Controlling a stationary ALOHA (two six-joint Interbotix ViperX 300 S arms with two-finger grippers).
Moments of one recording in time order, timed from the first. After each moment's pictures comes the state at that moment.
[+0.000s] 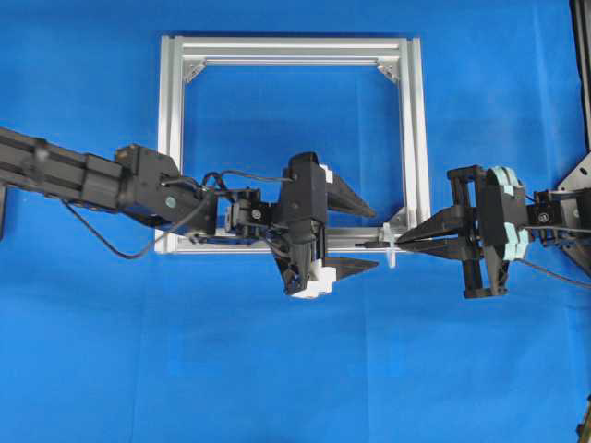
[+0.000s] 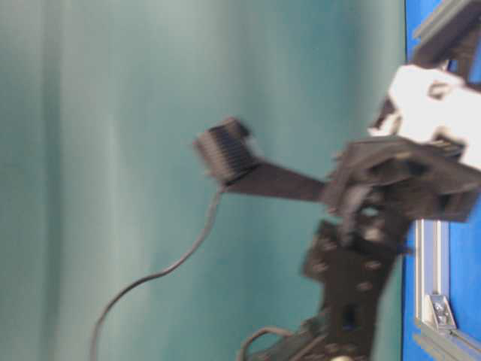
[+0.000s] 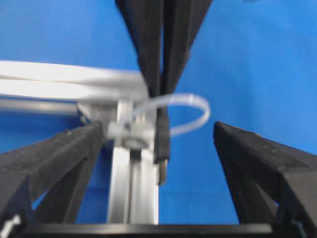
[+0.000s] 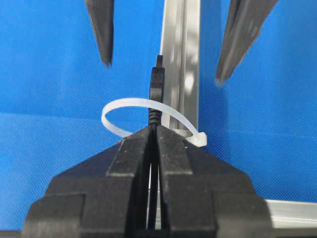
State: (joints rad) left arm -0.09 0.44 0.39 -0.09 -0.49 -0.06; right arm 0.20 -0.20 1.26 0.19 -0.61 0.05
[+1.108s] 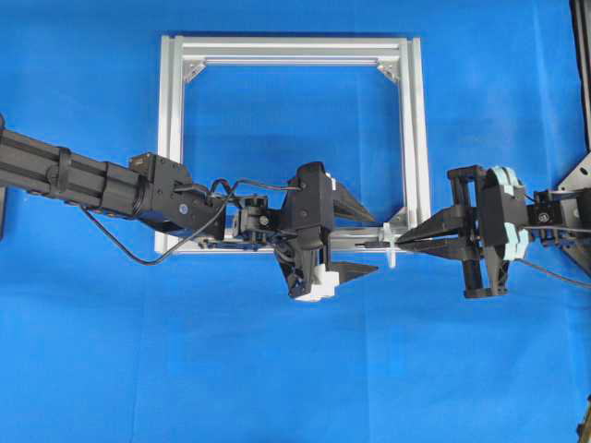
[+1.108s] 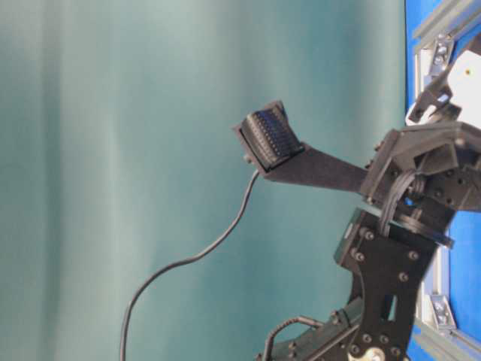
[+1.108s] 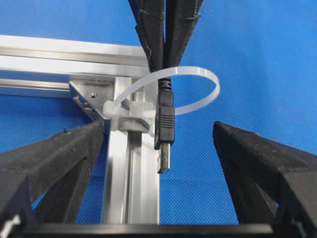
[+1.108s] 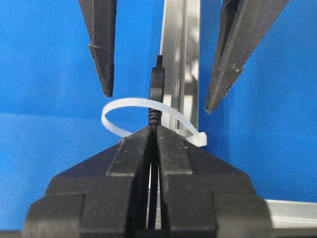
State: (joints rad) left arm -0.09 0.48 0.37 -0.09 -0.50 -0.06; right arm 0.20 -0.20 1.26 0.19 -0.61 0.05
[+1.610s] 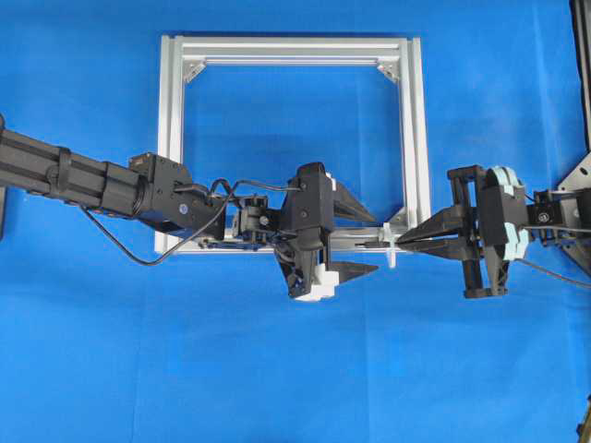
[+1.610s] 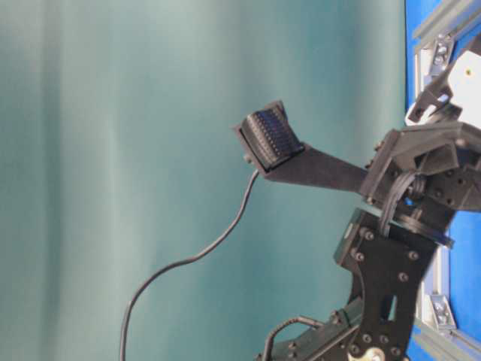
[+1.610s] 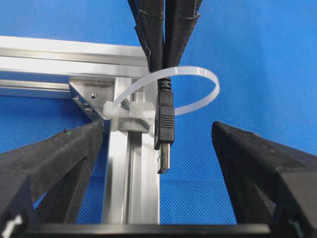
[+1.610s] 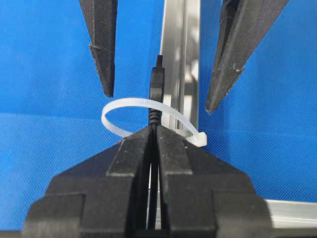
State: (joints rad) left arm -0.09 0.48 0.37 -0.09 -0.50 -0.05; right arm 0.20 -0.20 1.26 0.19 -0.61 0.05
